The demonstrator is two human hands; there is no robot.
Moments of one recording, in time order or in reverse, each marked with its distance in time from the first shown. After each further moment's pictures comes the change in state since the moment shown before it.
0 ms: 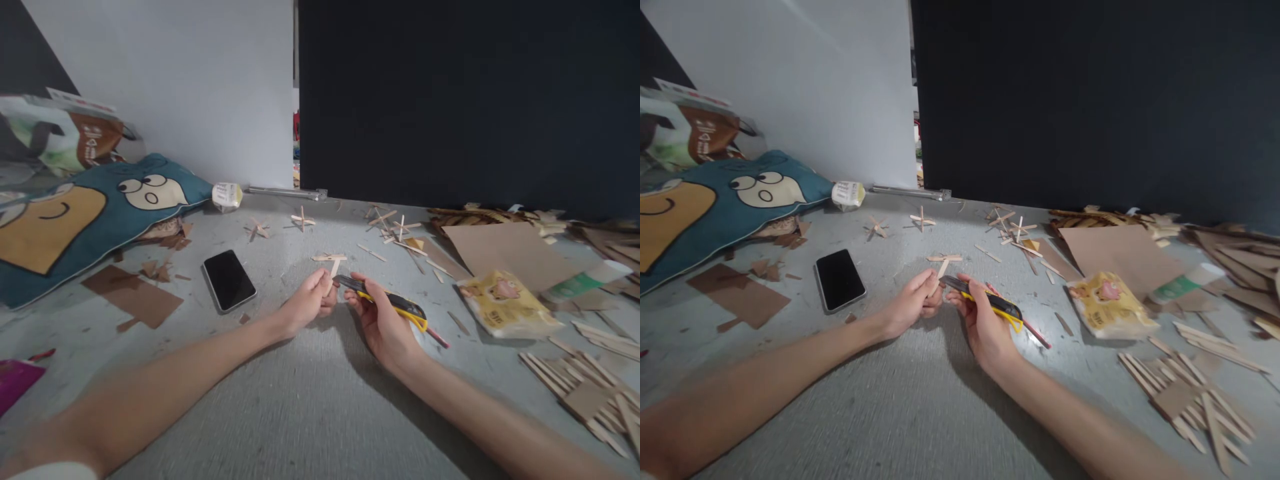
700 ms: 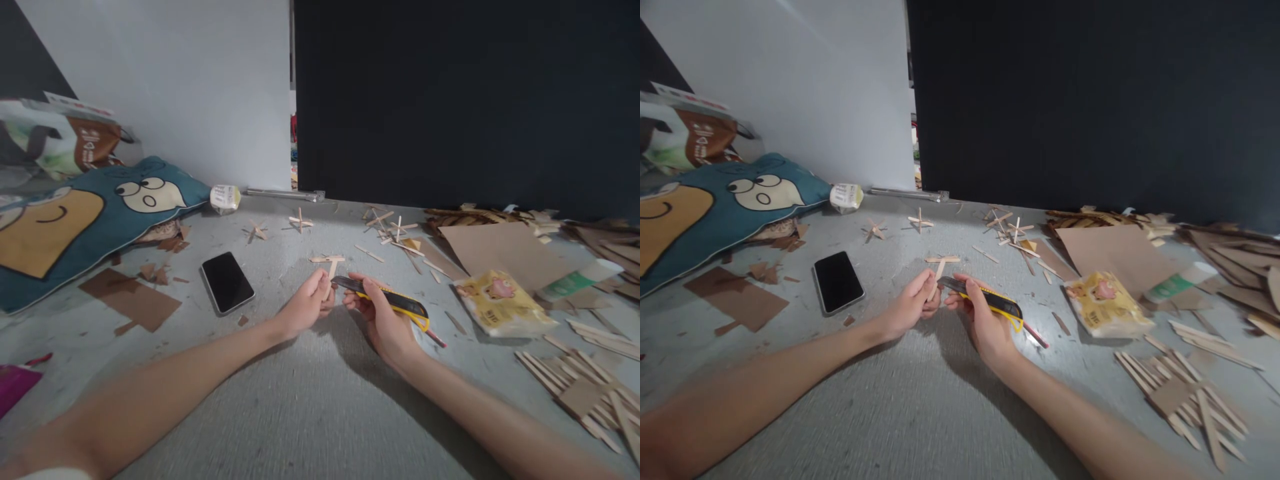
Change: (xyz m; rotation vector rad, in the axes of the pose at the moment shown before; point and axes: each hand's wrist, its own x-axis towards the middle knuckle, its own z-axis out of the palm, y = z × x) left_hand 0.004 -0.014 -0.007 0.112 -0.032 0.088; right_hand 0.006 0.000 -0.009 -0.208 -0.128 -0.149
